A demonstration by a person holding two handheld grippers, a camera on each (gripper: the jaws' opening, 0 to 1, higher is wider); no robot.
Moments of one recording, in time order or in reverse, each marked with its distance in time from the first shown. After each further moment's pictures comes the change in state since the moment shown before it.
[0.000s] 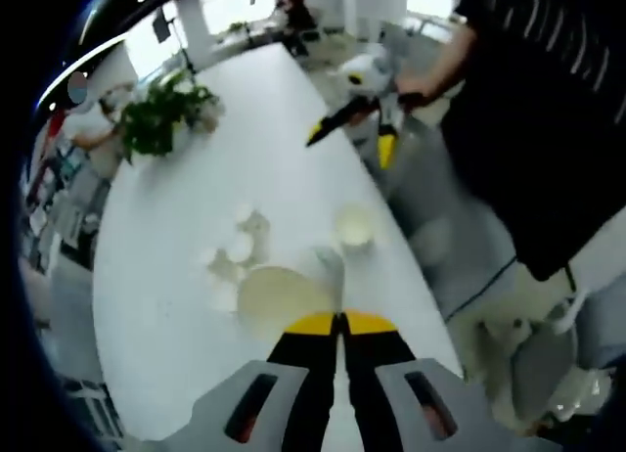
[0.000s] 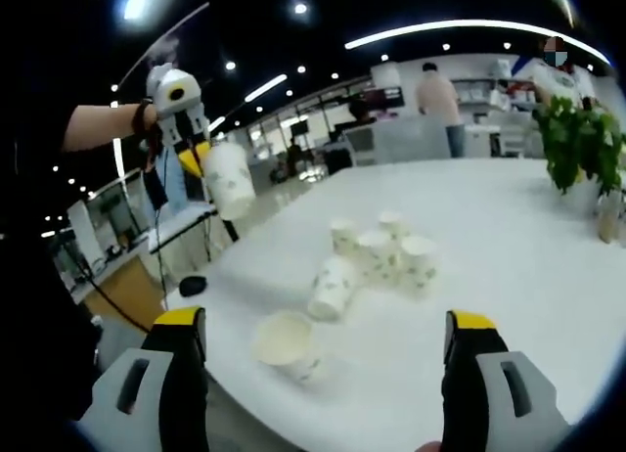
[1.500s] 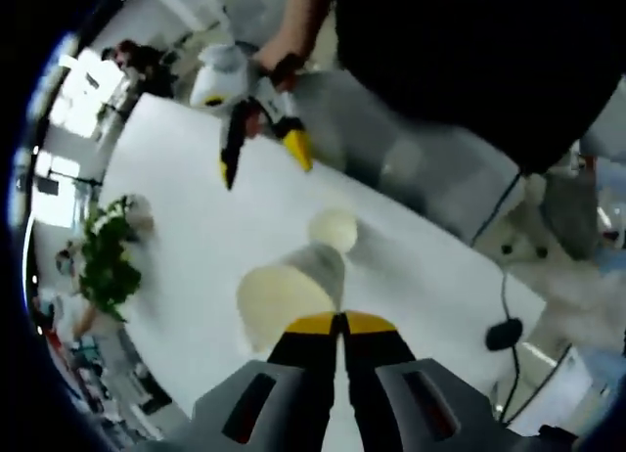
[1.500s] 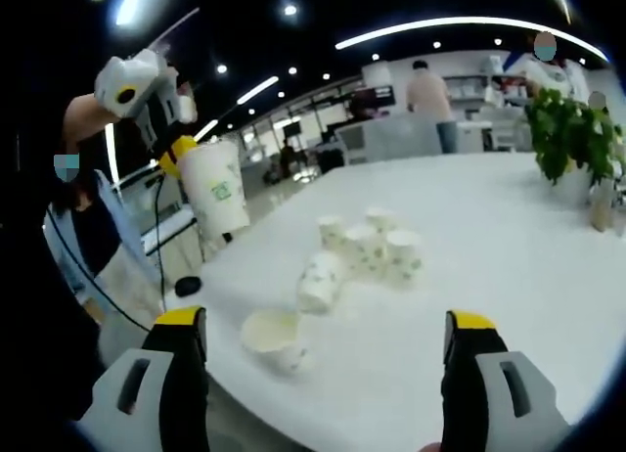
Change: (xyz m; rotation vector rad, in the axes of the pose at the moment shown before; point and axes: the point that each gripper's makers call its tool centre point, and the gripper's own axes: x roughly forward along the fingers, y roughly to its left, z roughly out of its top) left arm 0.051 -0.022 0.052 0.692 0.248 -0.081; right arm -0.011 -0.014 -0.011 0.032 0.002 -0.019
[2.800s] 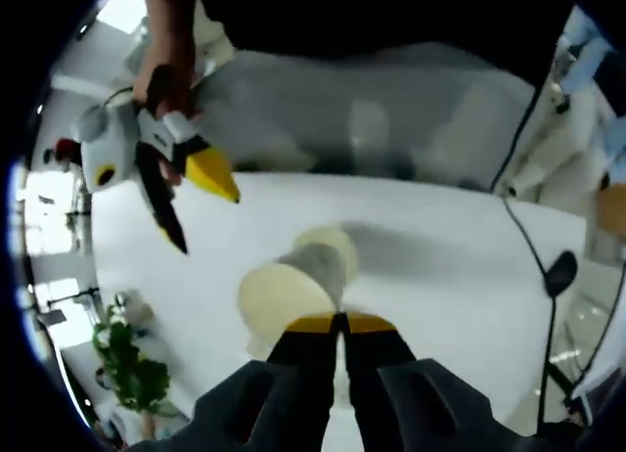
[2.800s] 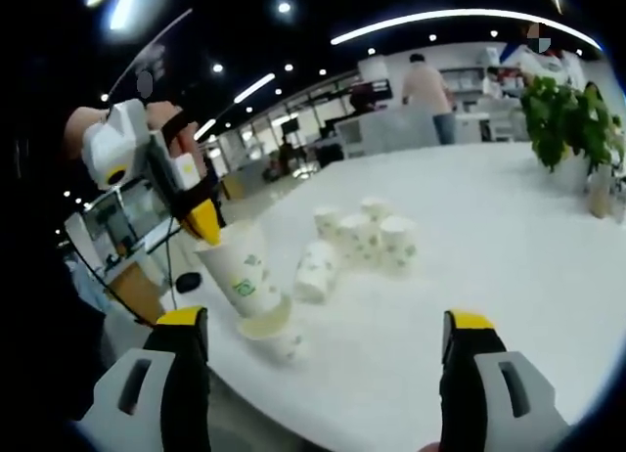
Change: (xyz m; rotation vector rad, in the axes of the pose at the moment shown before) left arm 0.089 0.000 0.022 0.390 0.038 -0.002; right arm -0.004 -0.008 -0.012 0.027 0.018 0.004
